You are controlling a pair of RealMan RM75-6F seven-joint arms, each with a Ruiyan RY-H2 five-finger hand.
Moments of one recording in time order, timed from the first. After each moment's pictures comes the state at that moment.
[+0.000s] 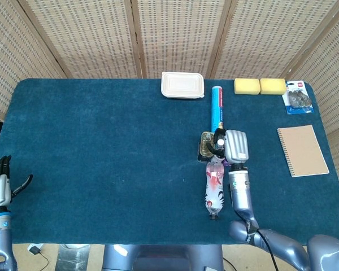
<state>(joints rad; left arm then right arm) -0.21 -1.92 -0.18 -0.24 1.33 1.20 -0.53 0.63 -1.84 0.40 -1.16 -1.20 1.29 -0.09</state>
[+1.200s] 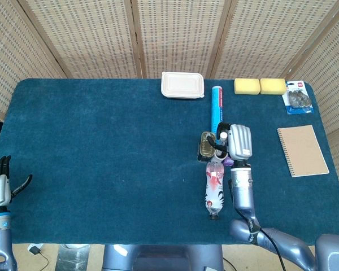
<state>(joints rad) -0.21 -1.92 -0.18 -0.24 1.33 1.20 -0.52 0.63 -1.78 0.45 -1.30 -1.18 1.33 -0.10</state>
